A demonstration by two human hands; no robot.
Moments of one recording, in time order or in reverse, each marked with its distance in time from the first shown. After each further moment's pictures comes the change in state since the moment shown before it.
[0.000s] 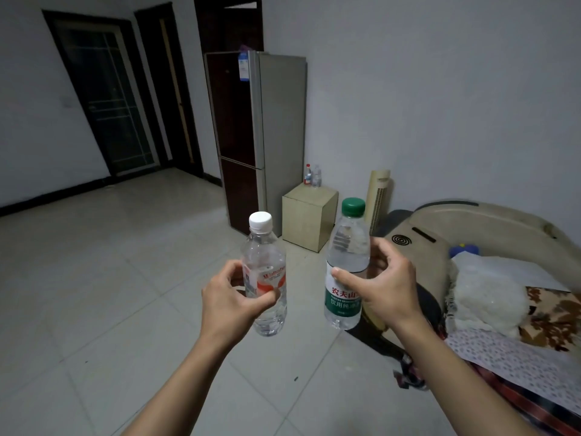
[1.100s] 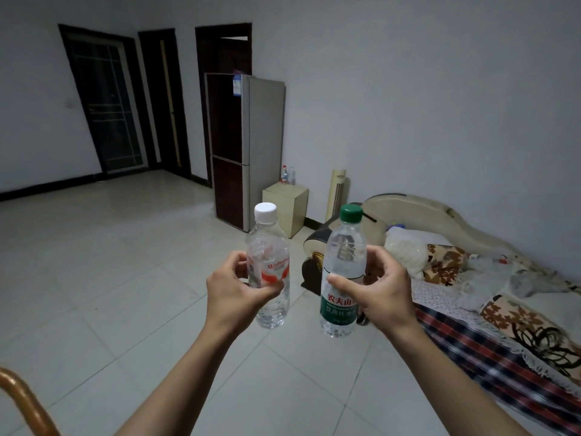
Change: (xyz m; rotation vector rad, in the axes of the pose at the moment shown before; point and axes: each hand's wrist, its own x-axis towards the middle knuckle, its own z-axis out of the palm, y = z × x) left_hand -0.461 0.164 -0.132 -0.101 -0.004 0.094; right_hand -0.465 -0.206 -0.164 -0.018 0.044 -0.019
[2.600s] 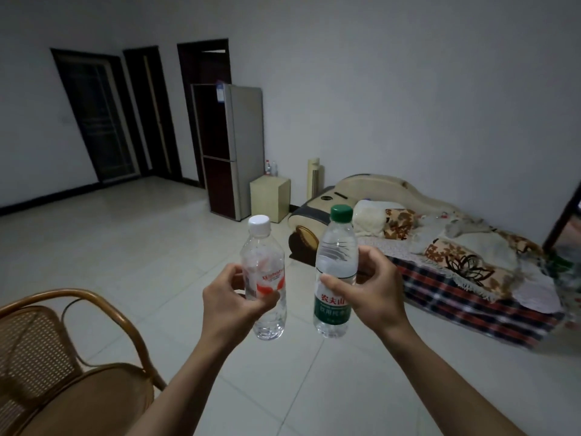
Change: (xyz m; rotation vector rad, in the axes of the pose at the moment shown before) left_hand -0.375 0.152 -0.119 0.019 -0.078 0.045; right_hand -0.377 -0.167 -0.127 -0.006 0.074 -0.002
